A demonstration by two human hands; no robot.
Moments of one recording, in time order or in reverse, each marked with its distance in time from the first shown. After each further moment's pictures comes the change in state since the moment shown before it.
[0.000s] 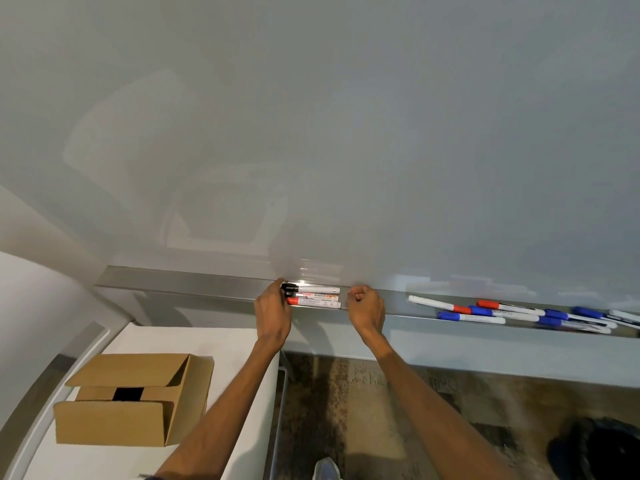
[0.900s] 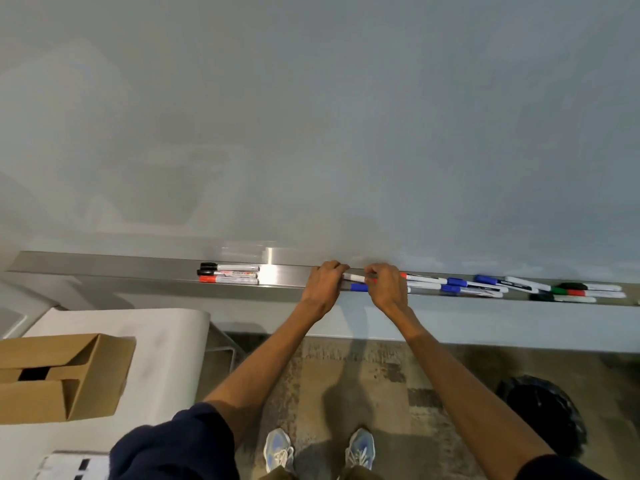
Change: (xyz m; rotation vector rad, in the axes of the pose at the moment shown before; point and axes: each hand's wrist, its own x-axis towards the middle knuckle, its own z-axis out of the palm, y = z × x) left_hand -0.050 0.190 0.175 0.281 -0.451 0.424; right_hand 0.061 0.098 -0.211 -0.455 -0.025 -0.246
